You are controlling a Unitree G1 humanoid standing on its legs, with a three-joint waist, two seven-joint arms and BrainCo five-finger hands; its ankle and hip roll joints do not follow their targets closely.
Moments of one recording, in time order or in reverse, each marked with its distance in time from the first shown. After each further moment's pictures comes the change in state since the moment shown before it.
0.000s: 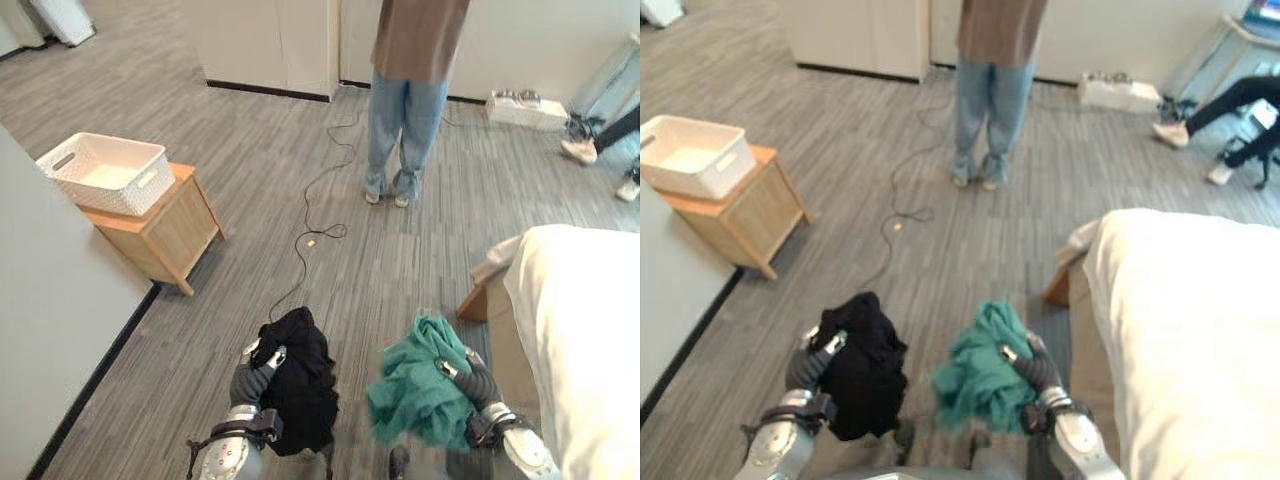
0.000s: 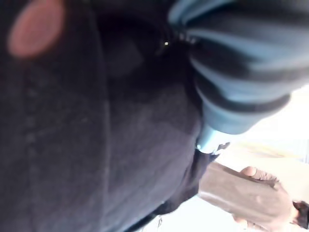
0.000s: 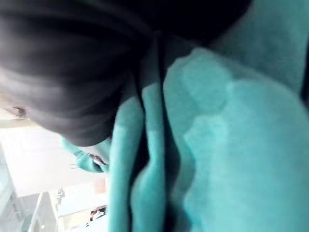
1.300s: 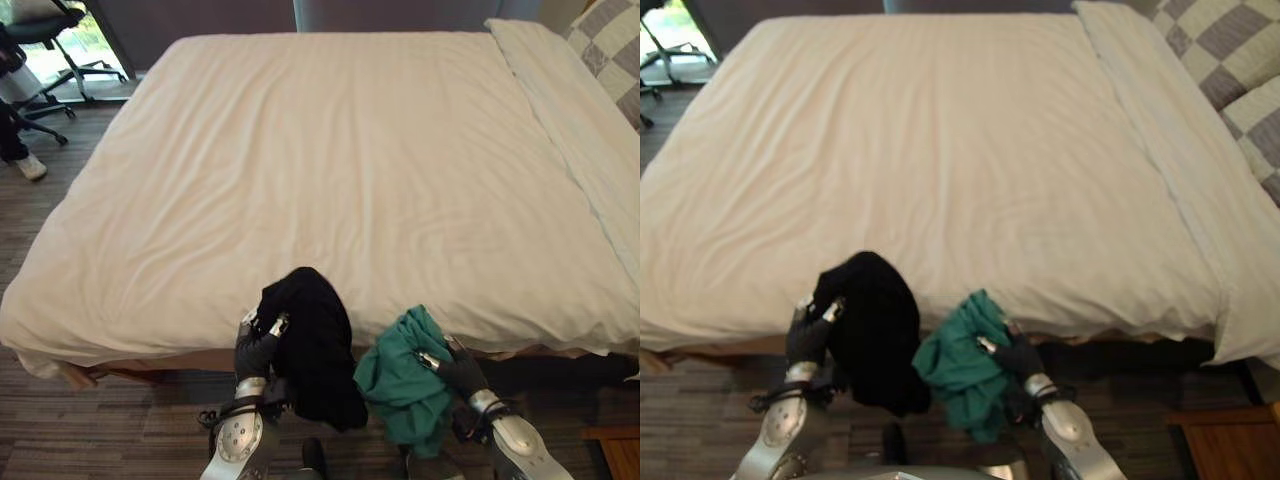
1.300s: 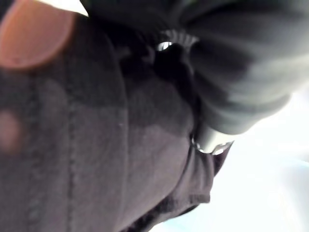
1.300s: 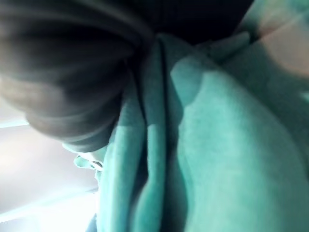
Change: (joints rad) left arm -0.056 -0.031 0.012 -0.210 0.061 0.049 0.219; right arm -0.032 0.008 0.044 -0.165 -0.090 0.109 0.010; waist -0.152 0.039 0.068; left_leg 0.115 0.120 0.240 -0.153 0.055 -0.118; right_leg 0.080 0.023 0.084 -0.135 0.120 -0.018
